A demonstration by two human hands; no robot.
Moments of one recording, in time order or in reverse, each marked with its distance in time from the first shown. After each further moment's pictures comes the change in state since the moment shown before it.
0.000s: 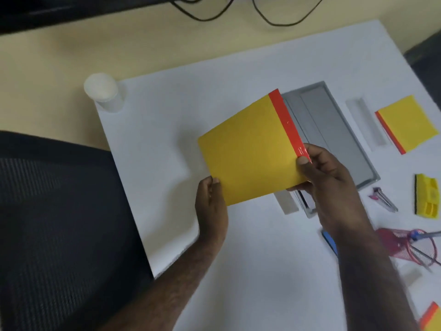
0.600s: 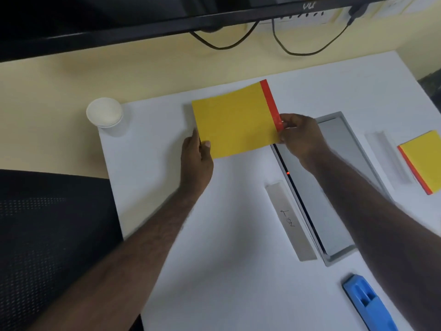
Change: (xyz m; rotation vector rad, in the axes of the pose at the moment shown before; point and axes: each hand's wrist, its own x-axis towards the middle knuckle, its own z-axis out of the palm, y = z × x) left_hand 0.211 0.051 0.013 0.449 0.003 0.462; right_hand 0.221 -0.025 0.074 -0.326 -0.031 -0.019
